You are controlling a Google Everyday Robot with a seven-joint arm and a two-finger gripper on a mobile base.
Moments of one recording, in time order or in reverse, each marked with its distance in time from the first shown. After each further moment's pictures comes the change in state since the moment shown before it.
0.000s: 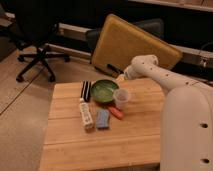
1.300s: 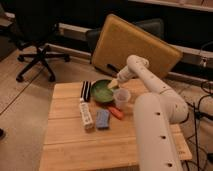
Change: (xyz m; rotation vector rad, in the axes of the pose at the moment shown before) arm 0.004 0.044 0.088 -0.297 0.156 -0.064
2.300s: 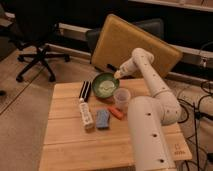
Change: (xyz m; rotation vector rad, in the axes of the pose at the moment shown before) arm -0.042 -0.033 -0.060 0.020 -0.148 0.043
